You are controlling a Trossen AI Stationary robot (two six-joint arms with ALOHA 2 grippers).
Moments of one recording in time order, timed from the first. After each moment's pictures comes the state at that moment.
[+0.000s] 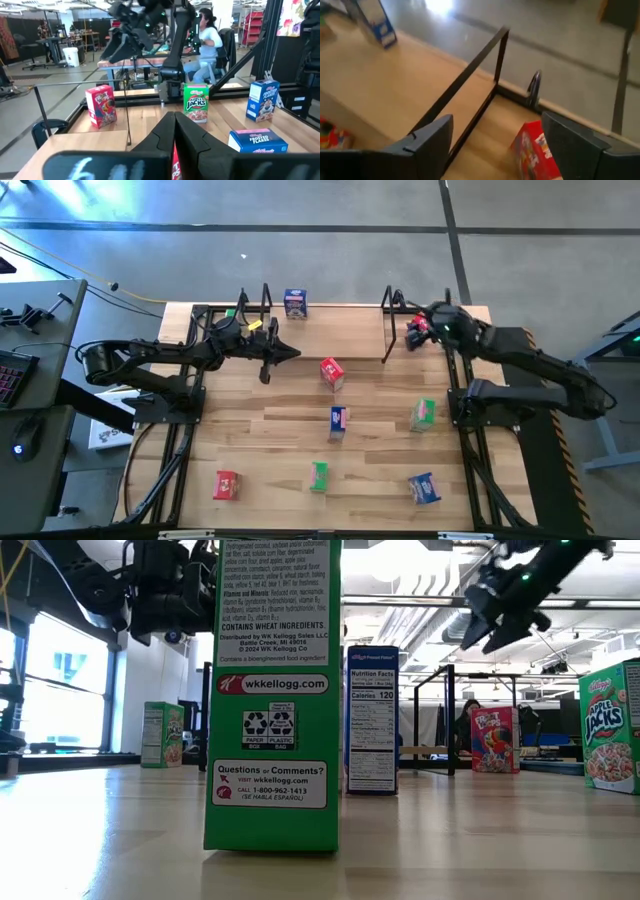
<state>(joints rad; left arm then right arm) 0.46 1.29 0.46 0.85 0.55 0.06 -0.53 0.86 0.80 -0.60 0.40 0.28</state>
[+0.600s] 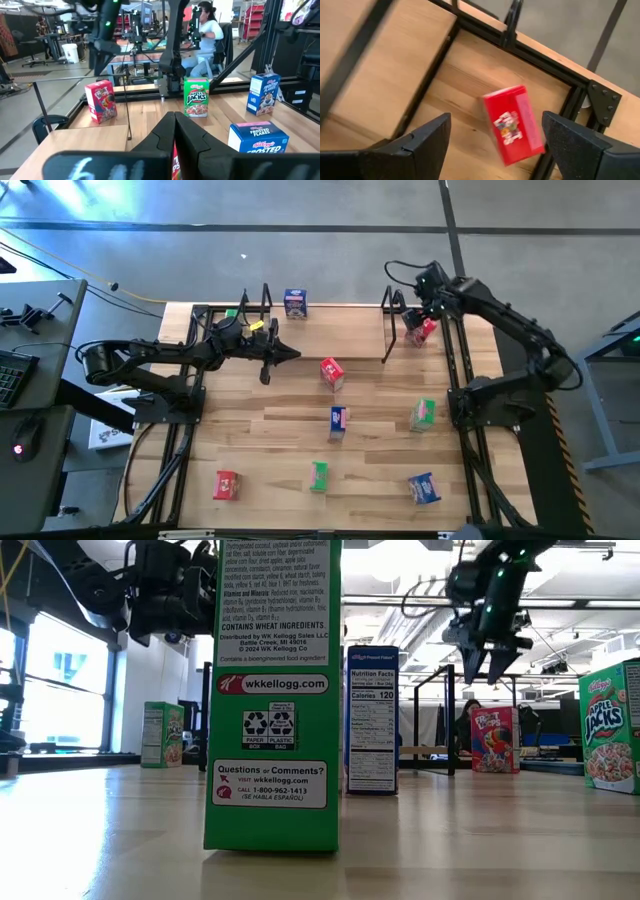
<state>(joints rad) 0.46 1.29 0.46 0.82 0.55 0.09 -0.90 1.33 1.17 -0.99 0.13 0.14</state>
